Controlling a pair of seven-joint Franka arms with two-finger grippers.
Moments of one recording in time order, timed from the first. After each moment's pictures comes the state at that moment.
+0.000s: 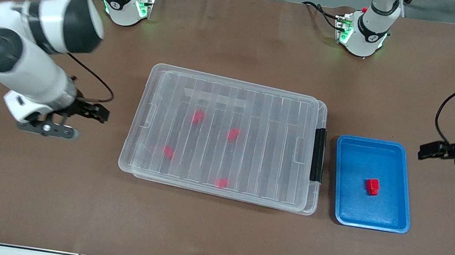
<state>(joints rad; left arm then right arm) 0.01 0.30 -0.02 -1.52 0.01 1.77 0.01 0.22 0.36 0.09 -1.52 -0.12 1.77 0.38</state>
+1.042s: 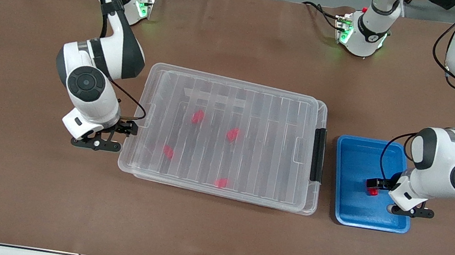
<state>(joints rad) 0.03 0.60 -0.02 -1.72 0.00 2.23 0.01 0.27 0.41 0.08 -1.67 -0.26 1.99 0.42</state>
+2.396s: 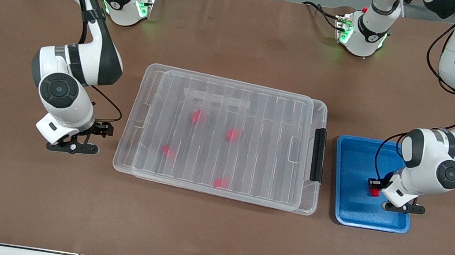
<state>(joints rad) 0.04 0.63 -0.01 -1.78 0.00 2.39 0.01 0.18 0.41 0.09 -1.68 -0.30 1.98 0.29</state>
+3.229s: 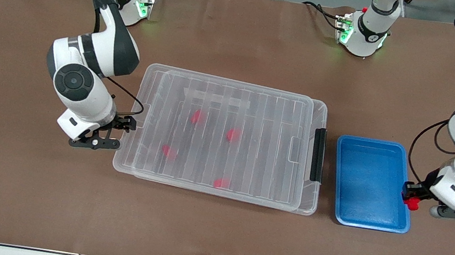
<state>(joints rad) 0.04 0.34 -0.02 -1.67 0.00 2.16 0.00 0.20 0.41 0.16 -1.62 -0.21 1.92 0.31</state>
